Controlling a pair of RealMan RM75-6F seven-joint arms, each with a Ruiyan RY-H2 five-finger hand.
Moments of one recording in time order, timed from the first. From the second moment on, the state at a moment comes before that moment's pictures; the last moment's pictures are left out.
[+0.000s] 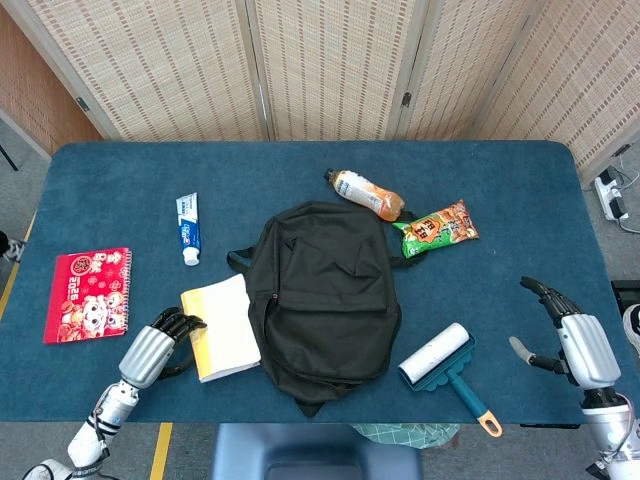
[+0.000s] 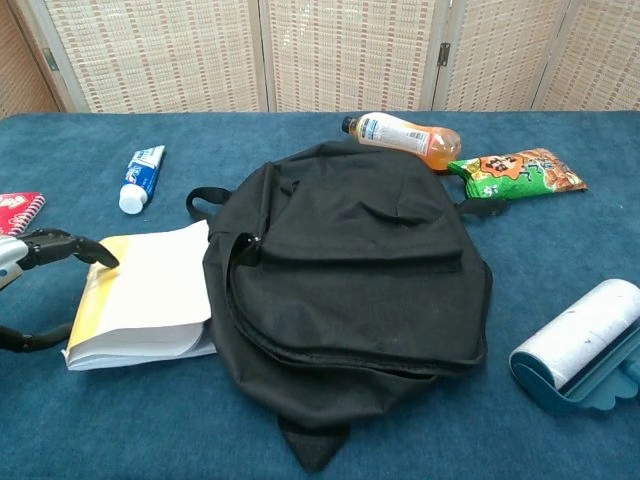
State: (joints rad) left arm -0.34 -1.77 0.09 -0.70 1.73 1.52 -0.42; right arm 0.13 -1.08 0.05 -1.66 -1.56 1.47 0.34
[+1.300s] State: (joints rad) left arm -0.40 -1.80 0.07 -0.79 1.76 1.61 -0.43; right arm 0.12 -1.09 0.05 -1.63 -1.54 1.45 0.37
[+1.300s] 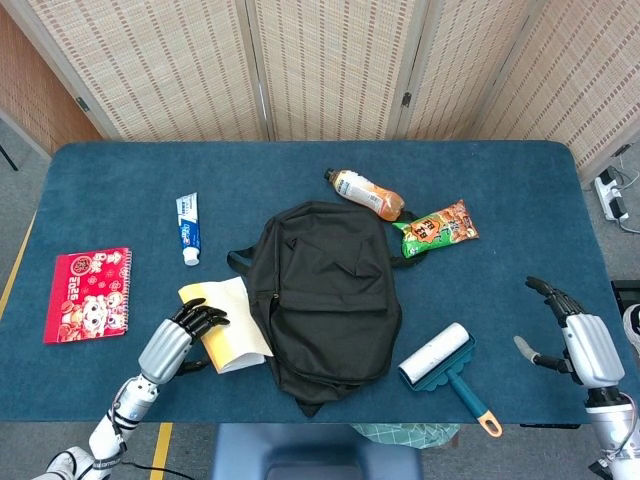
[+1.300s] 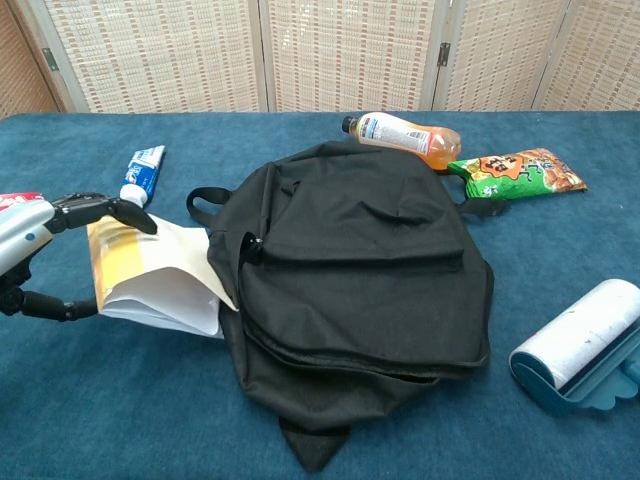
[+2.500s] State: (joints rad) left arm -0.36 -1.89 0.05 -0.60 1.74 1.75 -0.49; right arm 0.14 -1.10 0.05 -1.64 -1.54 1.42 0.34
